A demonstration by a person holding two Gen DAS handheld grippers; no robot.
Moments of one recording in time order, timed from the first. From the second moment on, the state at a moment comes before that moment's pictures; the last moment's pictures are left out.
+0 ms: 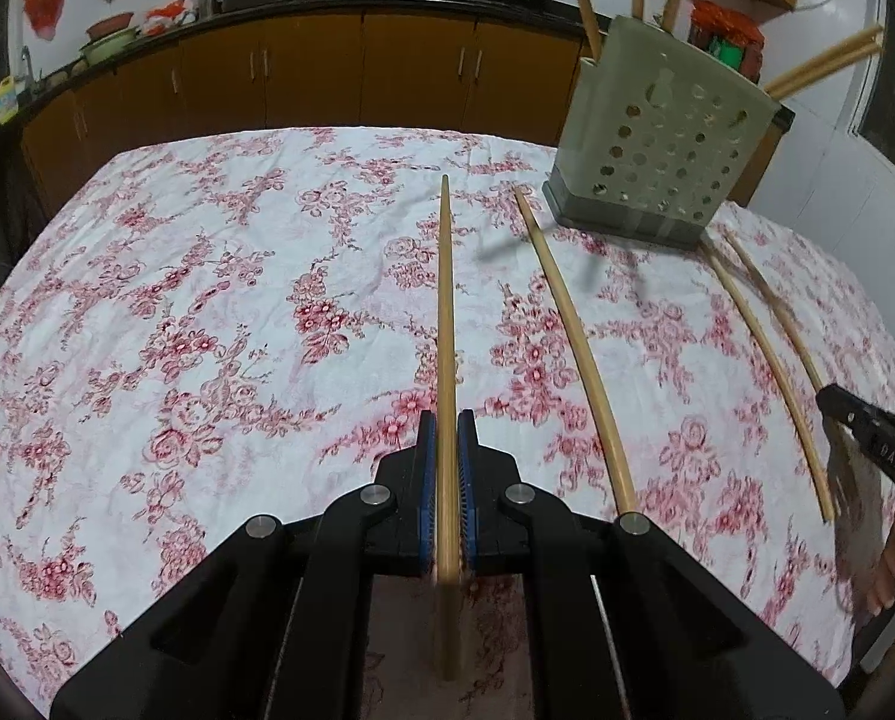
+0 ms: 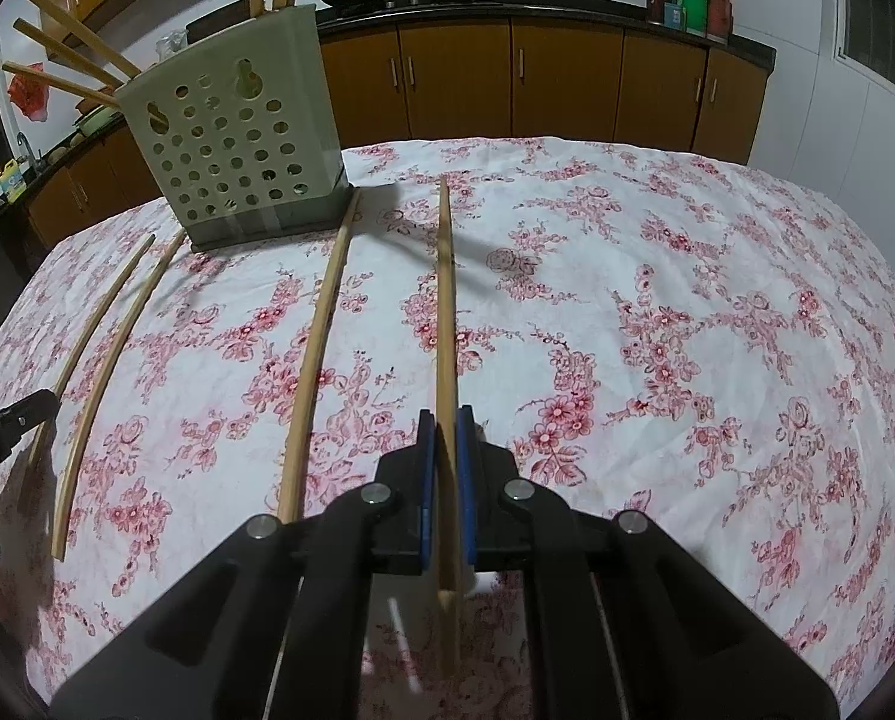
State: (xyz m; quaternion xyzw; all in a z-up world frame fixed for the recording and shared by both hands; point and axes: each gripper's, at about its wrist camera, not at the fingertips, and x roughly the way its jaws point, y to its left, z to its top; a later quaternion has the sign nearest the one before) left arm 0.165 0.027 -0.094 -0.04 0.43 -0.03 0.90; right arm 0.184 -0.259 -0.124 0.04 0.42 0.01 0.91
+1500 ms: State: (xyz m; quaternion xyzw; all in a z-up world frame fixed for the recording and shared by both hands) left arm 0.149 0.040 0.027 -0.08 0.28 -0.05 0.96; right arm 0.158 -0.276 -0.006 0.07 0.26 0.03 0.96
